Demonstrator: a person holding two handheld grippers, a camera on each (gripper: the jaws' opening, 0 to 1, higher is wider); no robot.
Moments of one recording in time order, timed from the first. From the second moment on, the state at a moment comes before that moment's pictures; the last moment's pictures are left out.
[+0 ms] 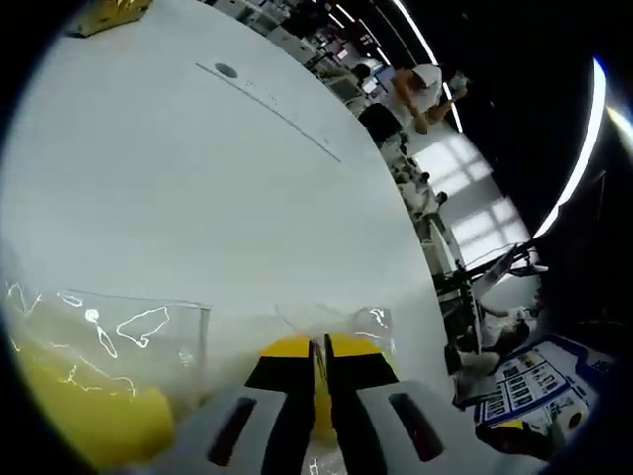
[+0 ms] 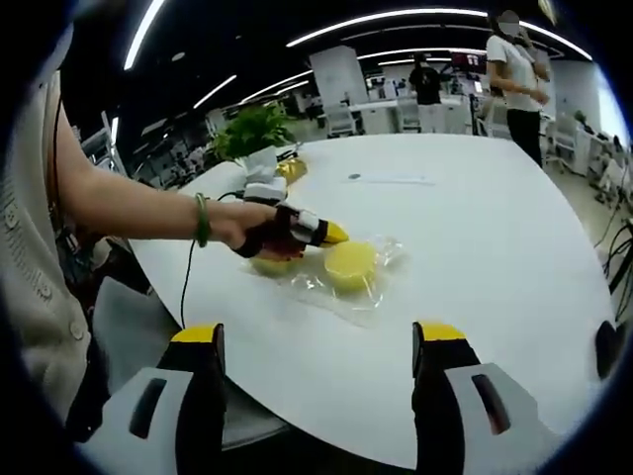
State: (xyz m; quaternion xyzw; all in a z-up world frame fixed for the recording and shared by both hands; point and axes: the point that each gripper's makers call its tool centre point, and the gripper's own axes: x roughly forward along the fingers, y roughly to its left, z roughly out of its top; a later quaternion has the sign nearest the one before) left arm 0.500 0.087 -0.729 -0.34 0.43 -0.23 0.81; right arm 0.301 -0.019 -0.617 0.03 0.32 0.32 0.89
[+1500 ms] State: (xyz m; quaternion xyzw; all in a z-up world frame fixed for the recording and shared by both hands) left arm 0.360 0.186 -0.592 -0.07 0.27 -0.36 0.89; right arm 0.269 0.048 -0.579 0.06 0.24 0.34 0.91
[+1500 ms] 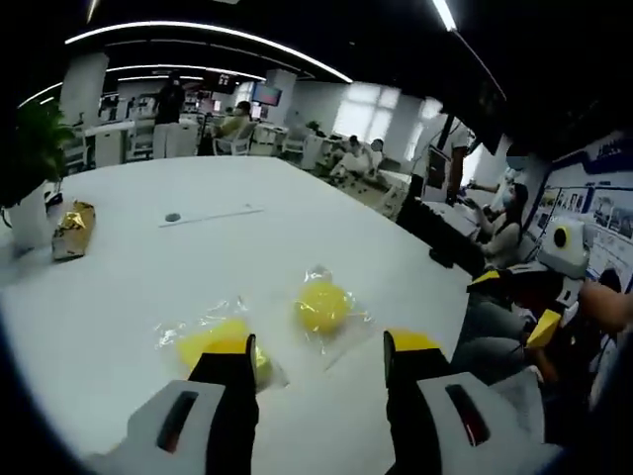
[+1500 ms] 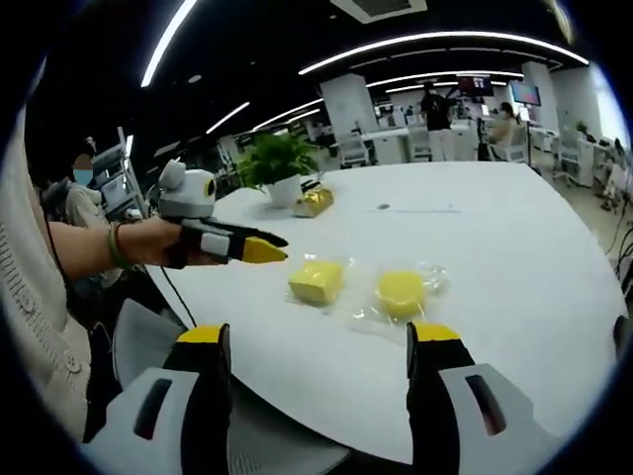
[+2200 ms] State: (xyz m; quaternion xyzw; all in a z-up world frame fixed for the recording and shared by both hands) left arm 0.276 0.264 -0.563 -0.06 0.20 -0.35 0.91; right arm 0.246 0.062 -0.584 0.08 0.22 0.36 0.90
